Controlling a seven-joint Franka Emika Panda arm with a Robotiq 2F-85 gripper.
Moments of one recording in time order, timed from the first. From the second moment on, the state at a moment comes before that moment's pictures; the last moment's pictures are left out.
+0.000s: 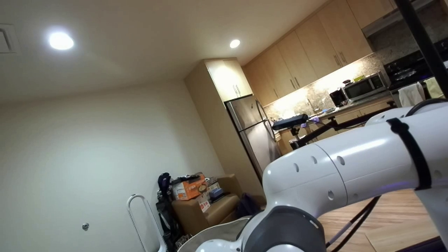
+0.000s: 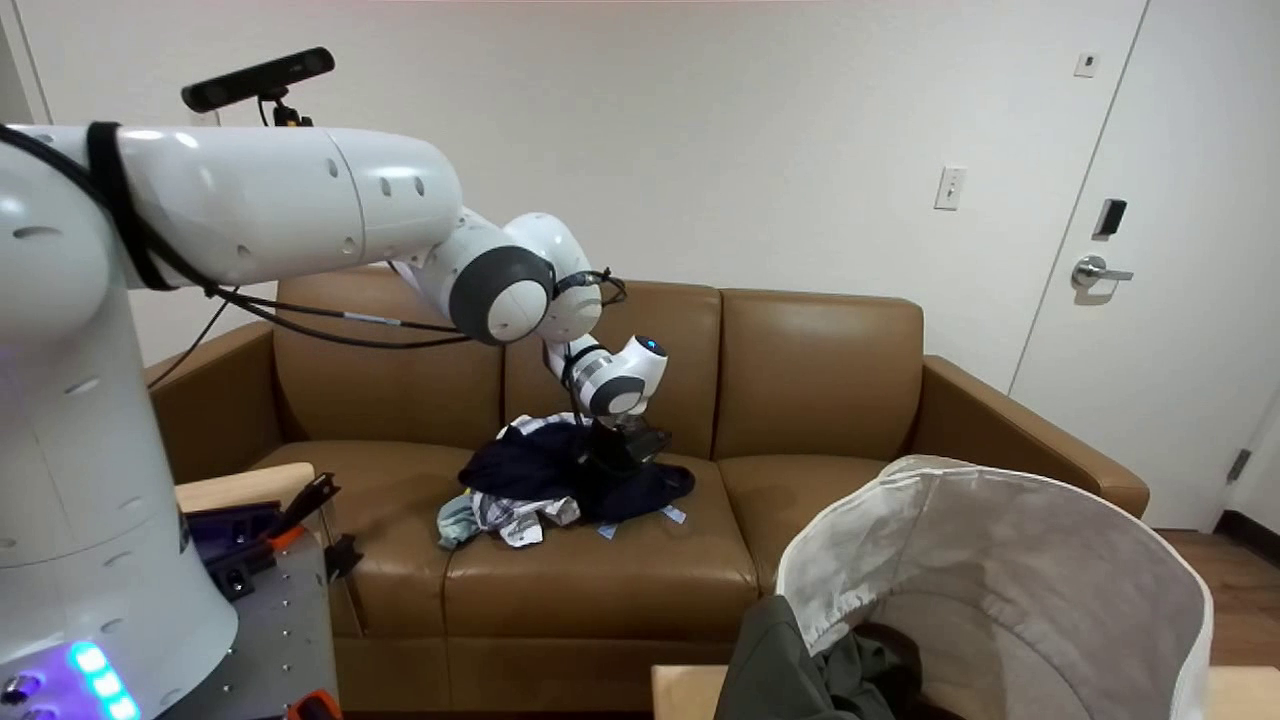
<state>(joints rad) 0.27 1.47 0.29 -1.01 0.09 2.38 -1.73</state>
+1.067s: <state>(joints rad) 0.33 1.38 0.21 -0.81 -0.04 2.14 -1.73</state>
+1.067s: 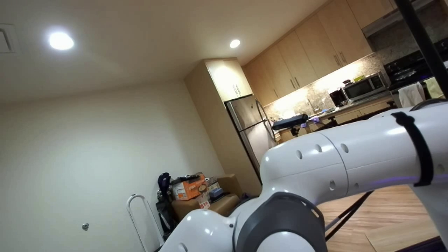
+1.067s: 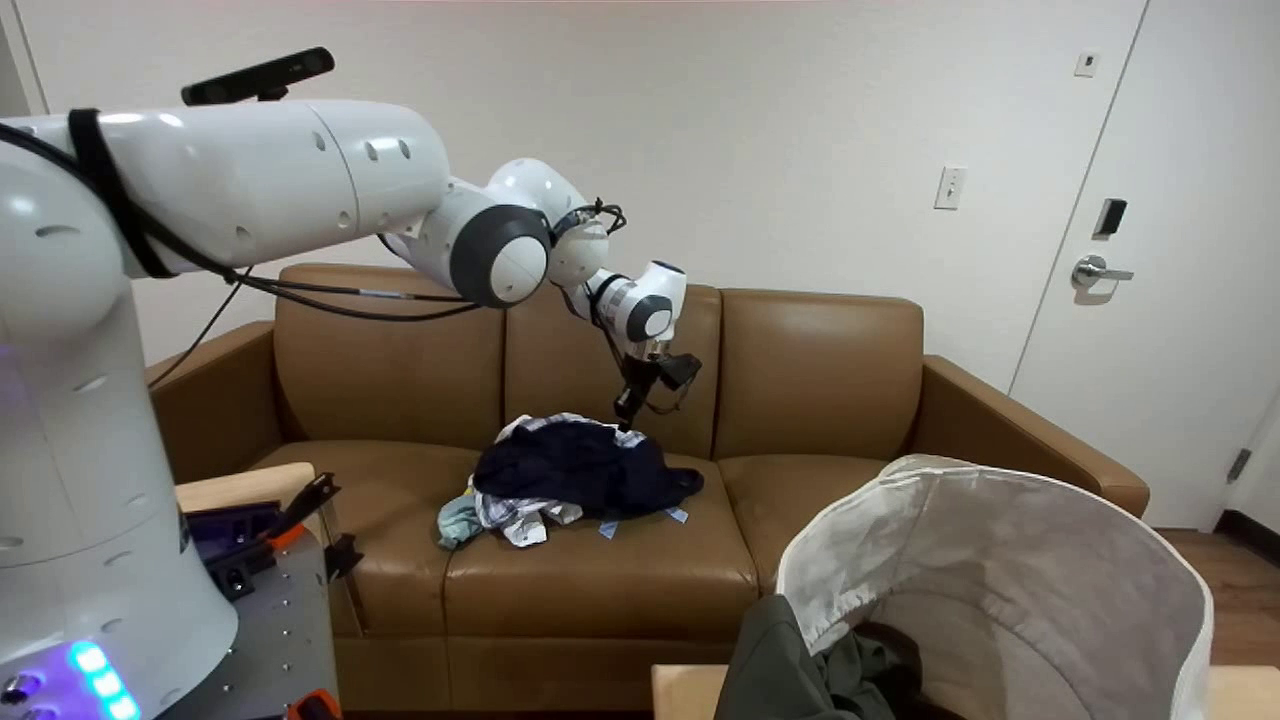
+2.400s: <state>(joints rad) 0.40 1.27 0.24 -1.13 -0.01 2.29 -1.42</state>
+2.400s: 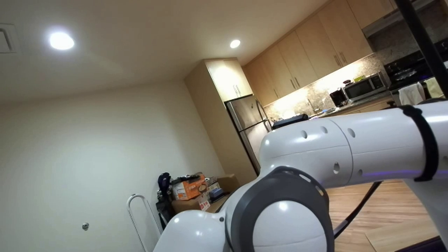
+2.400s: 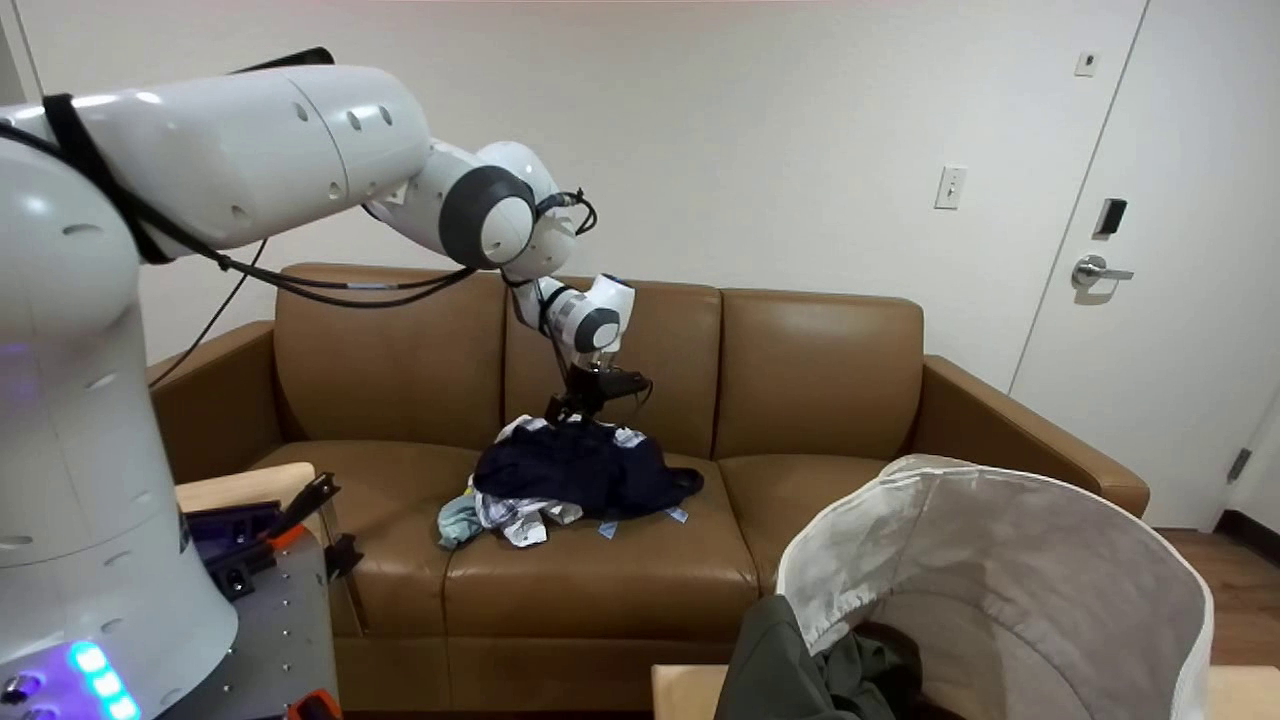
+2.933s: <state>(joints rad) 0.41 1.26 0.23 -1.33 -0.06 2.58 -1.44</state>
